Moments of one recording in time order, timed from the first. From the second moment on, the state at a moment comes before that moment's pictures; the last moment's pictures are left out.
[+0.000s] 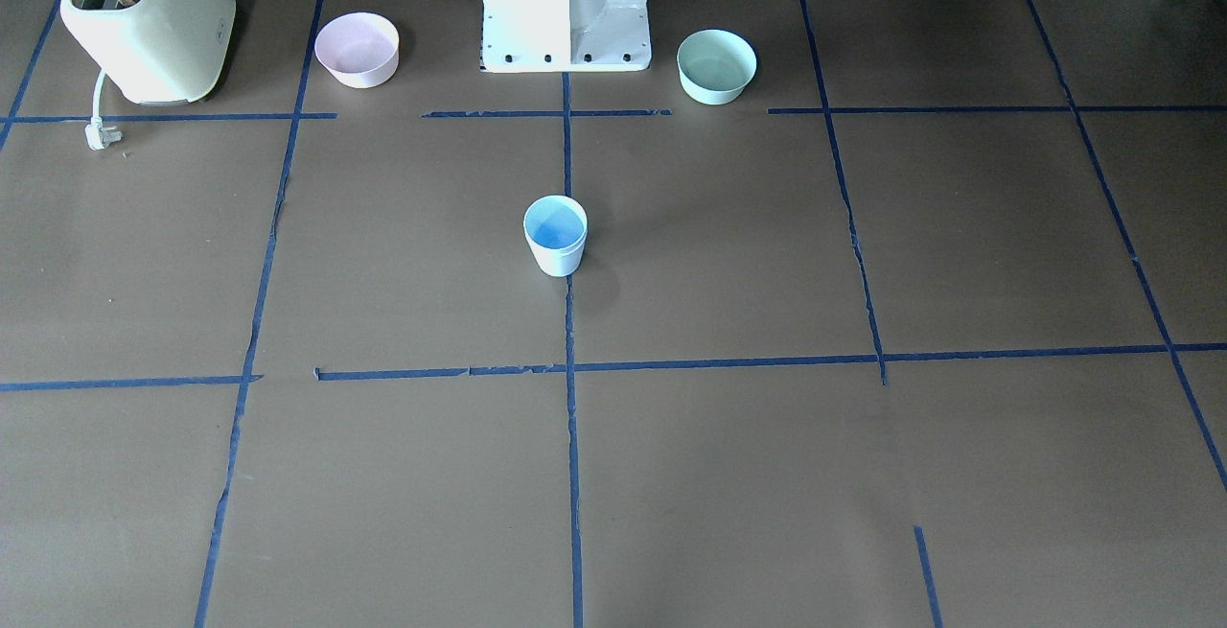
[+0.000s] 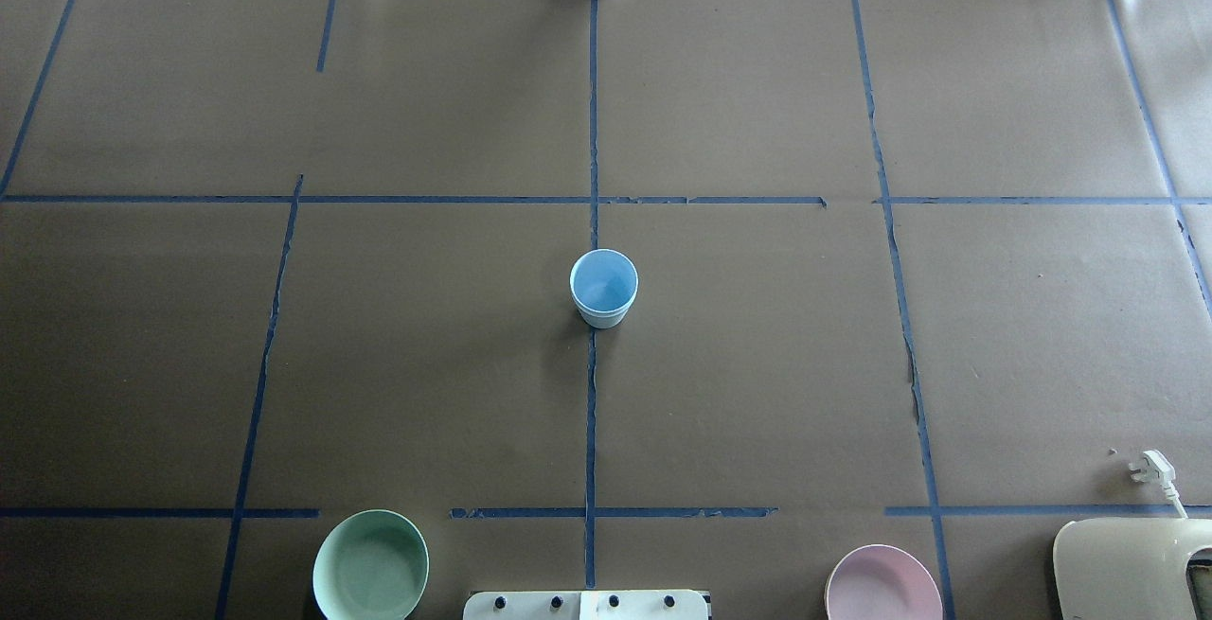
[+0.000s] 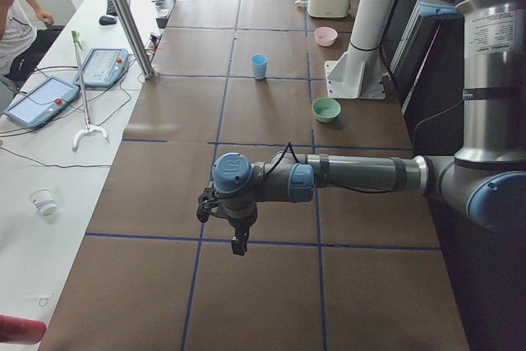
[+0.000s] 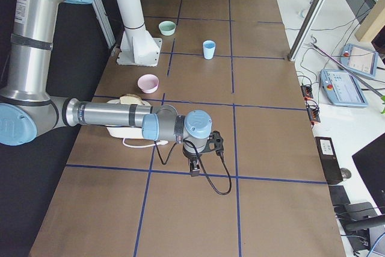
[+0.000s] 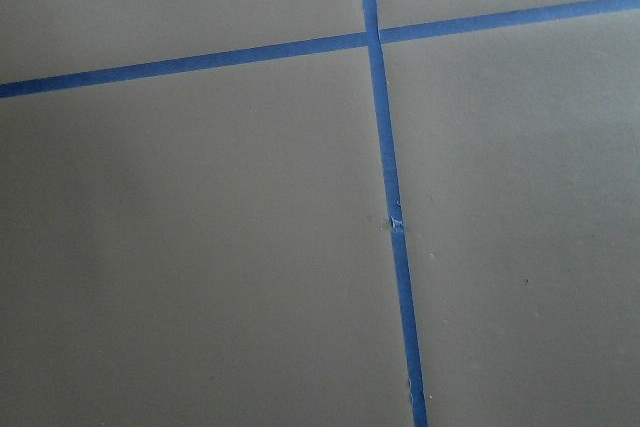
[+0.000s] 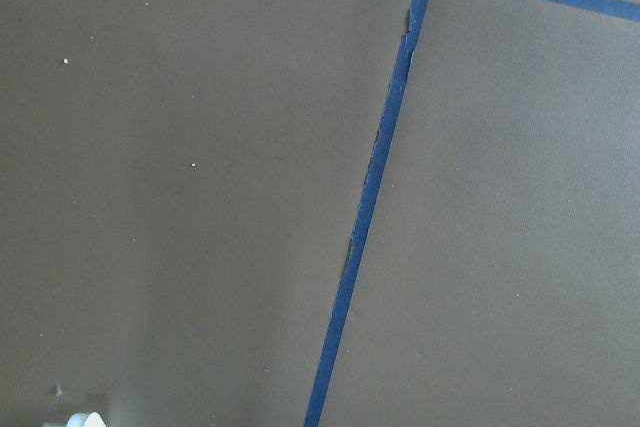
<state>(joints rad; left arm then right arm) -1.55 -1.46 -1.70 -1.53 -2.33 0.13 1.50 -1.79 1.77 -1.58 2.37 -0.21</state>
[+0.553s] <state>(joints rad) -1.55 -1.46 -1.70 -1.54 -2.33 0.13 1.50 -1.79 1.77 -1.58 2.37 -0.21</state>
